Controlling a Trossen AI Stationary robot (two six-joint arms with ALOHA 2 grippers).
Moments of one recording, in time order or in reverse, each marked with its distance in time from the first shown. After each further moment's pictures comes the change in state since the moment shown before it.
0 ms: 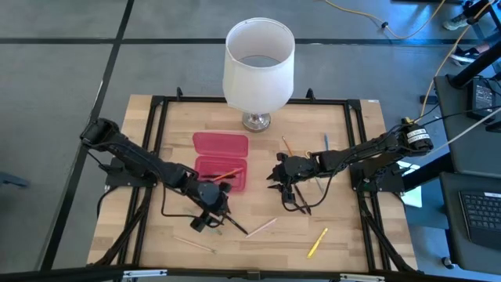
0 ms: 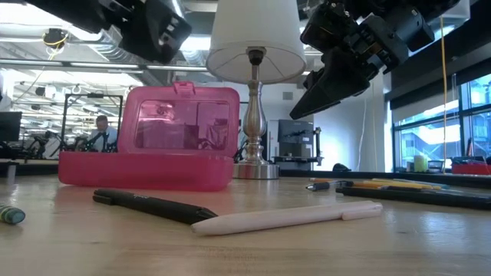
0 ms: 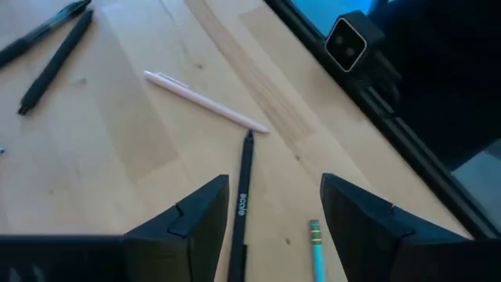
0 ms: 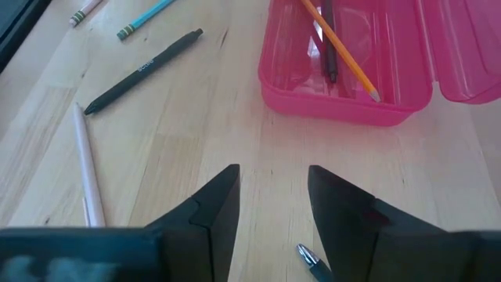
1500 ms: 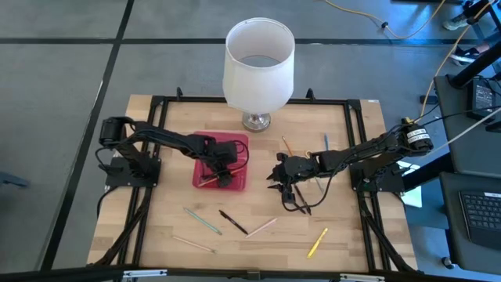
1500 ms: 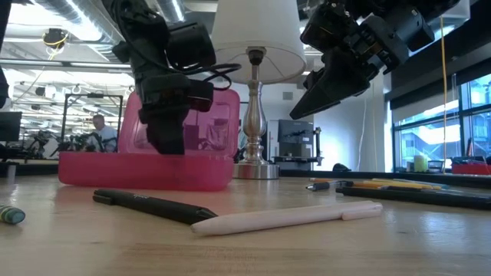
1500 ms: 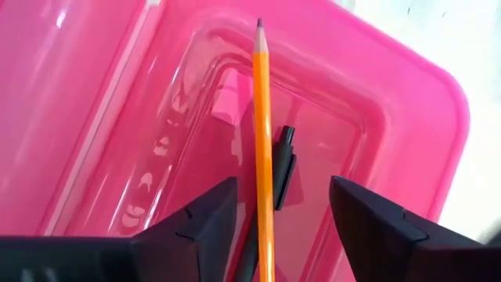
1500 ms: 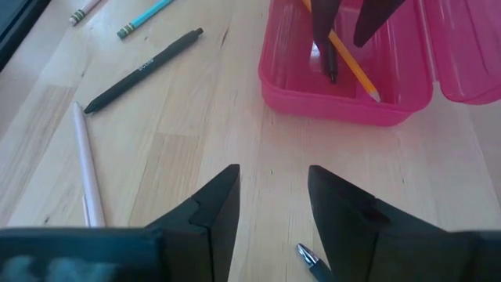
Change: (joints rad) left arm 0.499 0.171 0.004 -0.233 0.021 -0.386; right arm 0.000 0.000 0.000 -0.002 0.000 -0.003
